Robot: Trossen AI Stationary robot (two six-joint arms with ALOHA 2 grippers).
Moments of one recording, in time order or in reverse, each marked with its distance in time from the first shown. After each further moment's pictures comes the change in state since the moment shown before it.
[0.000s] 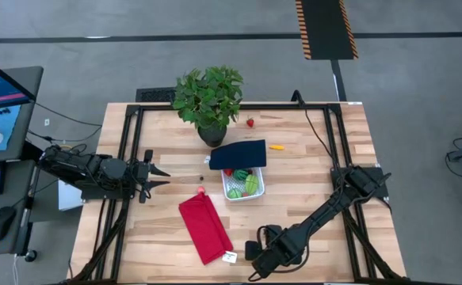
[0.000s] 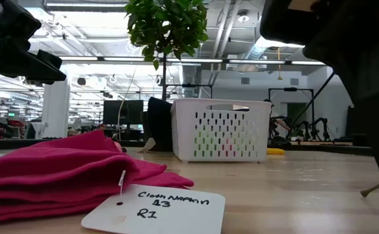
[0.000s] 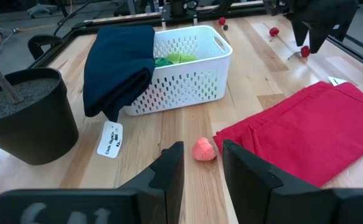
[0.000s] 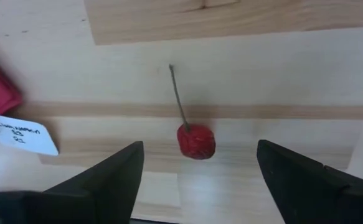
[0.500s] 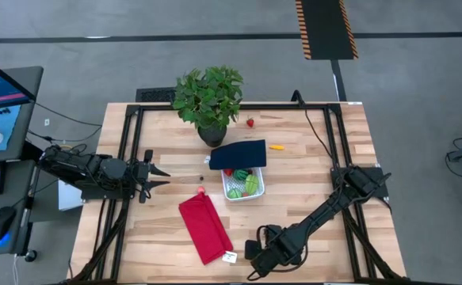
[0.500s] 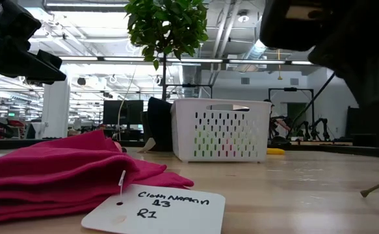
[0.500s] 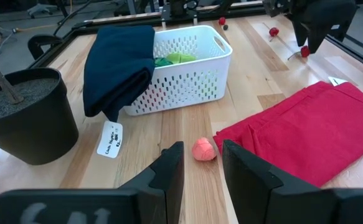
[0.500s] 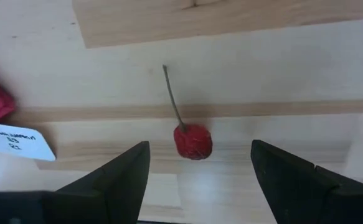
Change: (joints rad) left arm 0.000 0.000 0.000 0.000 0.000 0.000; right arm -0.009 0.012 0.001 0.002 -0.029 0.030
